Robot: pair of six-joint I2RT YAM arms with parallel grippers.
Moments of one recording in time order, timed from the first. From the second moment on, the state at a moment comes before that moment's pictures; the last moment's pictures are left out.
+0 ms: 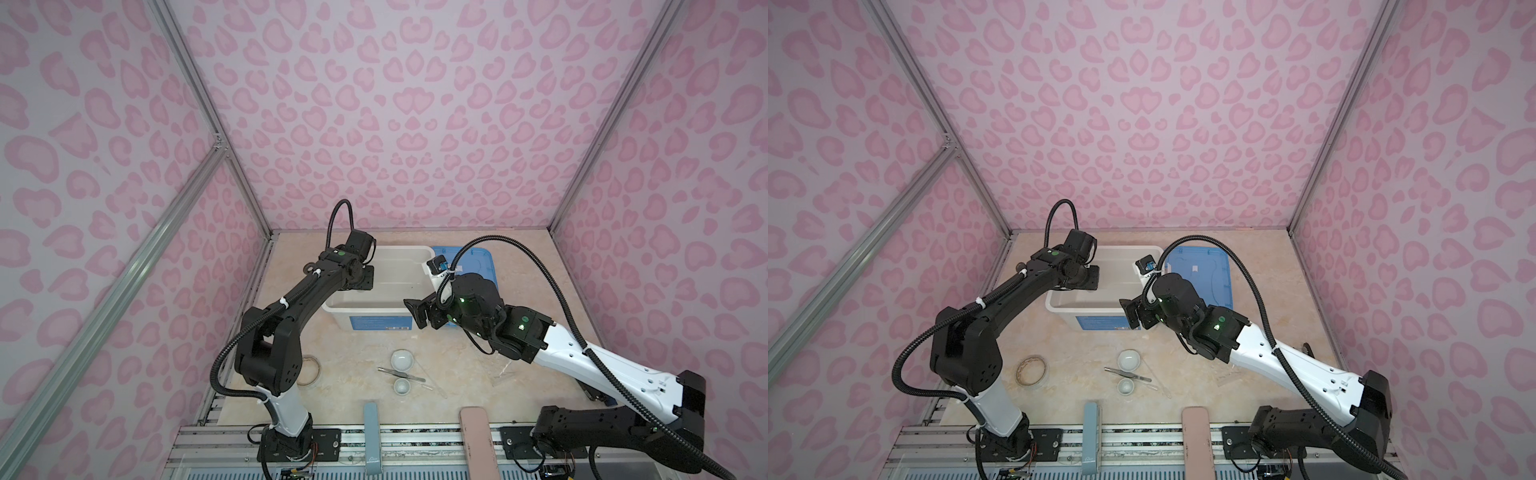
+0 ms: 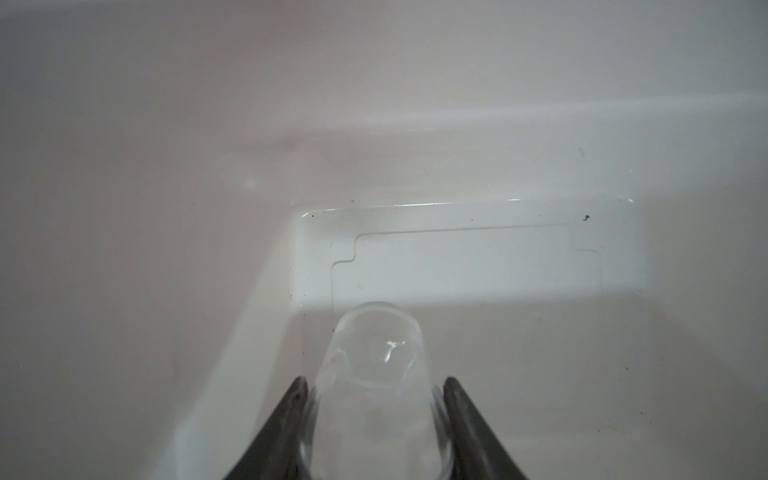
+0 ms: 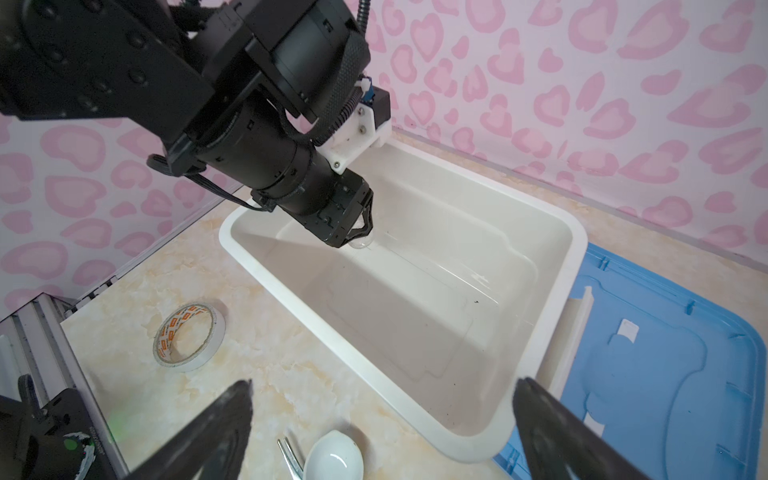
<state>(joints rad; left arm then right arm) -0.40 1.78 1.46 -0.80 -0.16 -0.29 0.95 1.25 1.16 -0.38 0.22 0.21</state>
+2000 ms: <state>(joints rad) -0.40 1.86 1.21 -0.51 -0.13 -0.34 0.94 1.25 1.13 -0.35 0.20 0.22</state>
